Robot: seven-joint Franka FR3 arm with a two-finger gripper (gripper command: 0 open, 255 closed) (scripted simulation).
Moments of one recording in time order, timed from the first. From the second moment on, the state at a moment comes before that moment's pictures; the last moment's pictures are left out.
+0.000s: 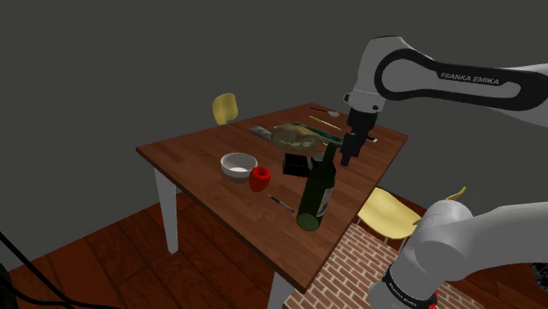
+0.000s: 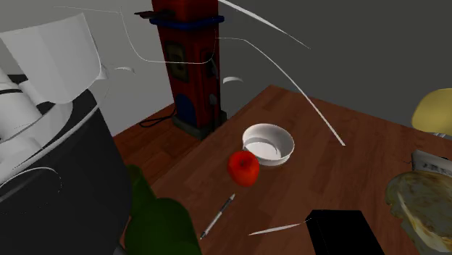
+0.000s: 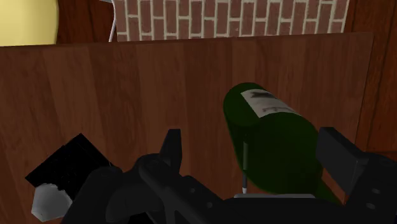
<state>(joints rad) -0.02 -0.79 -0.05 -2.44 -0.02 1.58 -0.11</state>
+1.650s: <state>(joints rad) 0.12 -0.07 -0.01 -2.19 -0.09 2.27 -0.40</state>
